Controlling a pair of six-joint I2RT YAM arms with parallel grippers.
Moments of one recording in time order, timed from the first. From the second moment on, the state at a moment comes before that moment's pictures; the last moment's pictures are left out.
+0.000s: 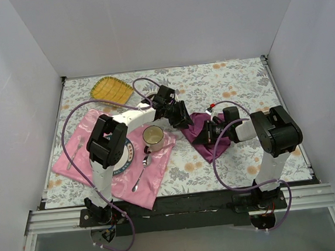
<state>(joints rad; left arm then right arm) -0.64 2.09 1.53 -0.32 0.46 -0.81 0.25 1.84 0.61 0.45 -0.97 0.45</state>
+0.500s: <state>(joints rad) -0.64 2.12 1.44 -0.14 0.49 -0.82 0.24 1.86 0.65 0.37 -0.98 0.46</state>
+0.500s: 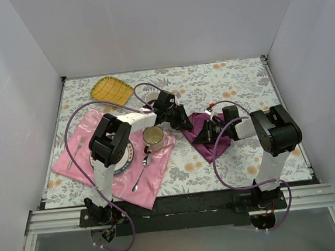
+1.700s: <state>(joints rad) -0.64 2.17 1.38 0.03 0.50 -0.84 0.36 1.39 0.64 -0.30 -0.47 0.11</state>
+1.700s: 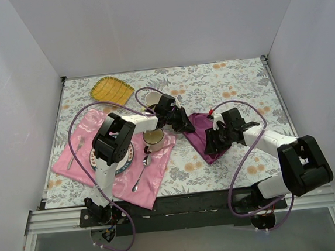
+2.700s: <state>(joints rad) -0.64 2.17 1.39 0.02 0.50 -0.84 0.45 1.35 0.66 -0.45 -0.34 0.17</state>
